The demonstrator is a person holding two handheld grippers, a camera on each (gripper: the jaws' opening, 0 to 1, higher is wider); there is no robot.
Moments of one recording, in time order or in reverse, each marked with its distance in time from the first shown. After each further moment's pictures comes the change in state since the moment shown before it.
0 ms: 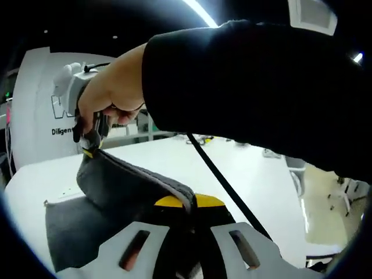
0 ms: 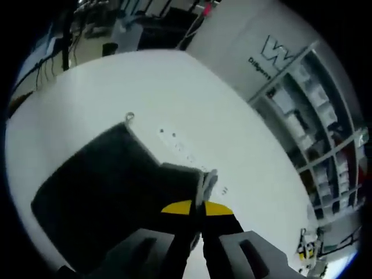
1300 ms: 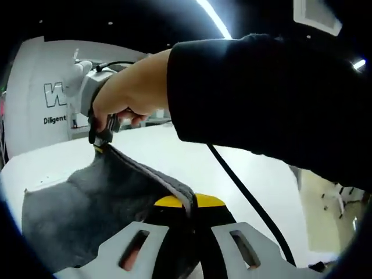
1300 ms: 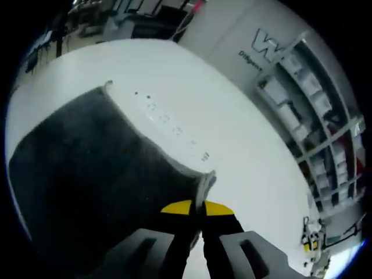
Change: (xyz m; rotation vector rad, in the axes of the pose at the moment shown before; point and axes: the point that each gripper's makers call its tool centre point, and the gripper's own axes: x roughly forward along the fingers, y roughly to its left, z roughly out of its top) left arm 0.062 -0.045 -0.033 -0.047 0.084 -0.047; right arm 0.037 -0.047 -0.104 0.032 0.008 -0.034
